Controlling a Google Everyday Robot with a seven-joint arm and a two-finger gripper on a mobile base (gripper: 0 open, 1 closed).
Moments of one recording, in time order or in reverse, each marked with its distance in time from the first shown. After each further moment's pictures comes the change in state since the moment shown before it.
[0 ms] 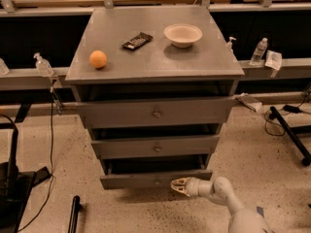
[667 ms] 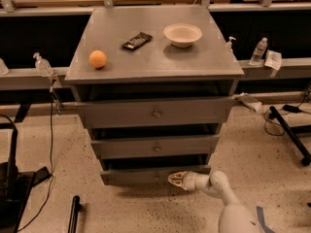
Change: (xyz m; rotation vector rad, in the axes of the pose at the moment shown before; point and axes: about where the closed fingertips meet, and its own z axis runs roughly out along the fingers) arm -0.008 -0.029 0.018 0.009 -0.008 -0.013
